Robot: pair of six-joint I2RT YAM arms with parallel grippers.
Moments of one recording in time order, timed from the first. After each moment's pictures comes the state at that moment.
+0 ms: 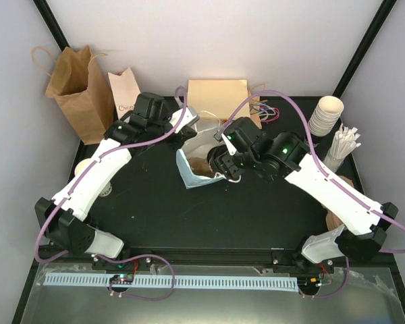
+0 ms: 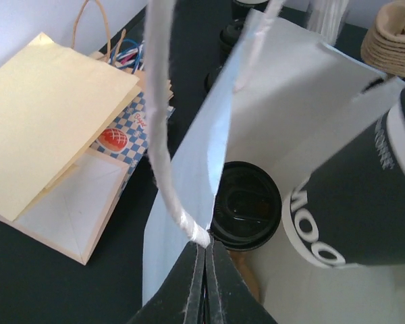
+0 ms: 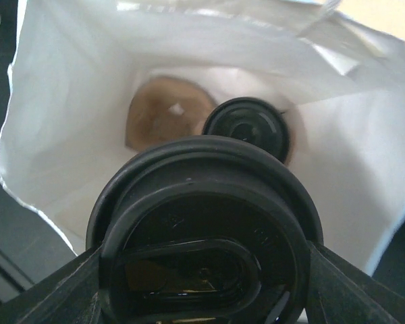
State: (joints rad) left arm -0.46 1.43 1.45 -0.71 0.46 0.38; right arm 0.91 1.41 1.66 -1.17 0.20 0.16
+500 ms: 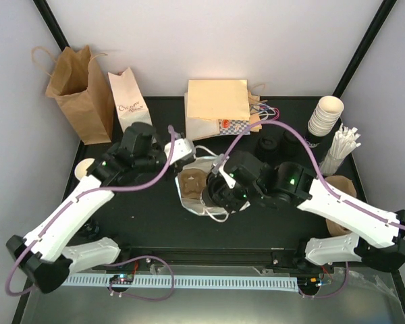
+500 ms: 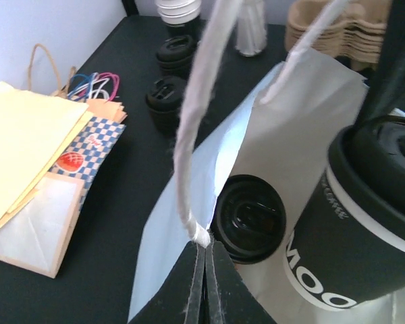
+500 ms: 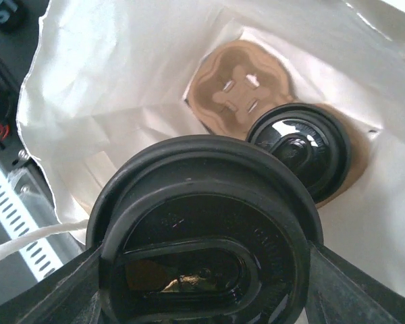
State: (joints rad) left arm -0.58 1.13 1.22 -0.68 0.44 0.44; right arm 1.11 1.24 1.43 -1.12 0.09 0.23
